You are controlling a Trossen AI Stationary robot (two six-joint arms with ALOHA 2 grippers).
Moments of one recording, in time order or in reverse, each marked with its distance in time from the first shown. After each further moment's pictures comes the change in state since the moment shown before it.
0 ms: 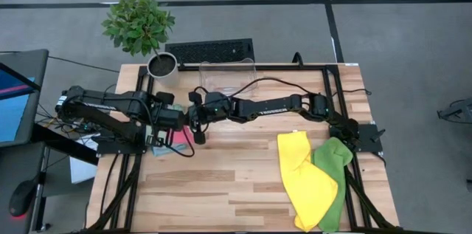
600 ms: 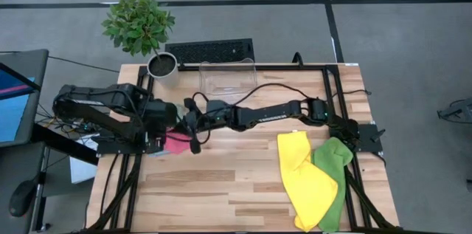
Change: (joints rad) left arm 0.000 -0.045 0.122 -0.002 0.343 -0.378; right arm 0.067 0.026 0.045 0.164 0.018 0.081
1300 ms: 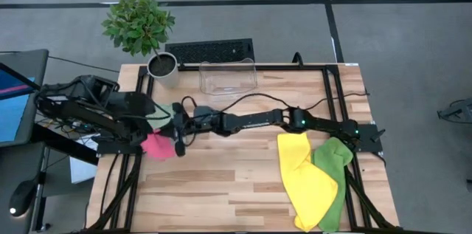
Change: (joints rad) left arm -0.024 -0.239 0.005 0.002 -0.026 -0.277; right arm 0.000 0.312 0.418 -0.024 0.038 0.134
